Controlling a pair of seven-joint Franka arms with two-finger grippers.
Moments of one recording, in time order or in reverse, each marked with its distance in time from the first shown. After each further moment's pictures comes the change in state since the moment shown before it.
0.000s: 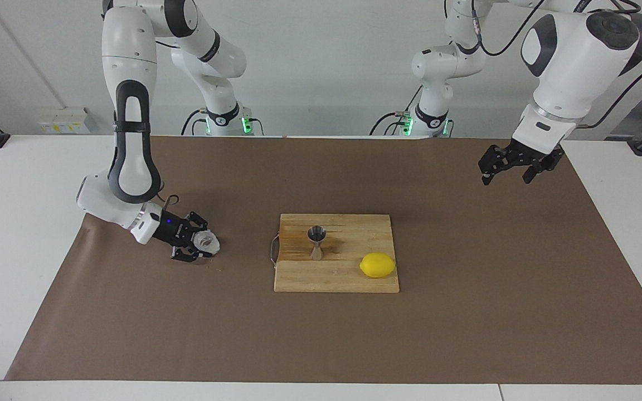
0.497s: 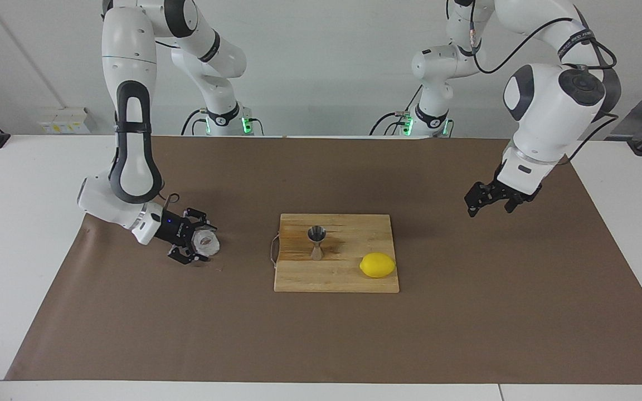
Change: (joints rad) left arm 0.057 0.067 -0.076 -0.017 0.000 0.092 -0.004; right arm -0.001 0.003 -0.003 -0.004 -0.016 -0.004 -0.002
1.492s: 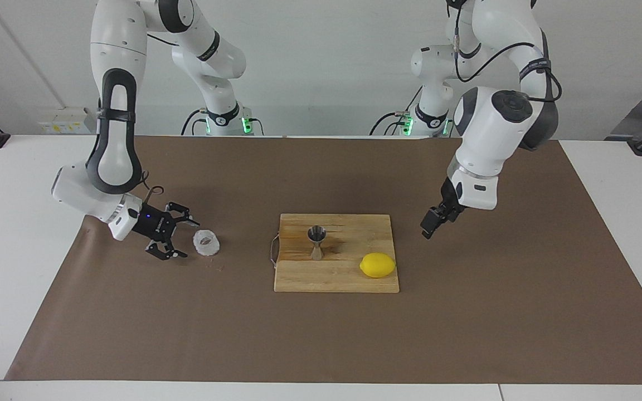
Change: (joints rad) left arm -0.122 0.043 0.000 -0.162 -0.045 0.298 -0.559; right arm -0.047 -0.033 -0.006 0.033 -0.057 -0.064 0.132
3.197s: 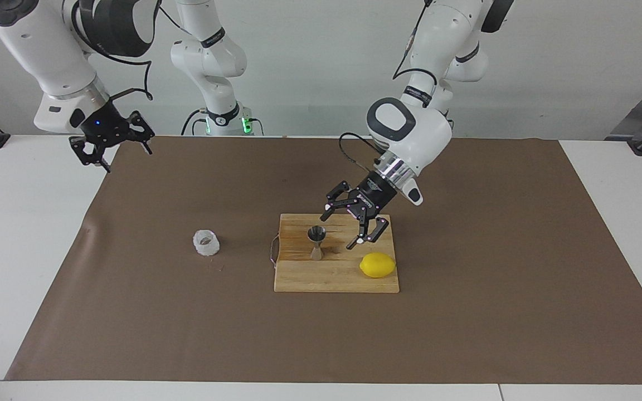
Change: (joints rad) left arm -0.336 0.106 -0.012 -0.069 -1.373 0.790 -0.755; right arm 0.107 -0.465 -0.033 0.161 -0.799 -0.296 1.302
